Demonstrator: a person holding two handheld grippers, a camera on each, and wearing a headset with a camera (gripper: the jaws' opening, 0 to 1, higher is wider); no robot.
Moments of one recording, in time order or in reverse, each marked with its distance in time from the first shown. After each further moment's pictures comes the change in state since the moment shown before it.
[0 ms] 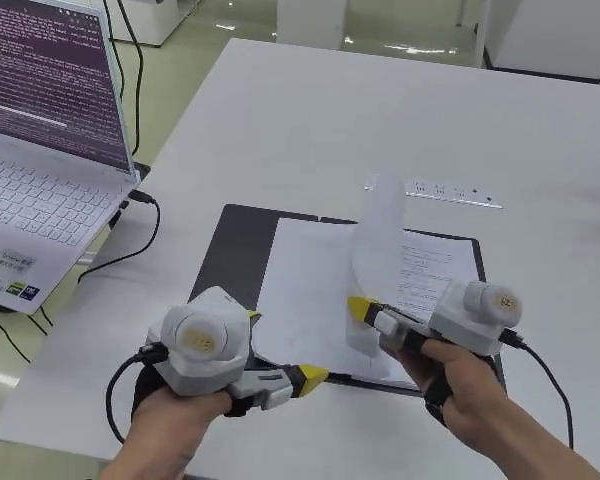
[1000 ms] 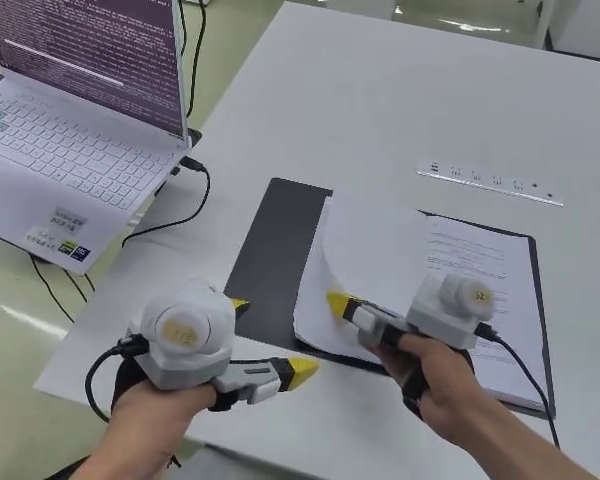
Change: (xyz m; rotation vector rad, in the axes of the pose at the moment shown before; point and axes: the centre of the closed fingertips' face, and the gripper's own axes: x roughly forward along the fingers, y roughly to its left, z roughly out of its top) left arm -0.040 0.040 -0.030 -0.078 0.017 0.067; right arm 0.065 0.027 -0.048 0.040 0.115 0.045
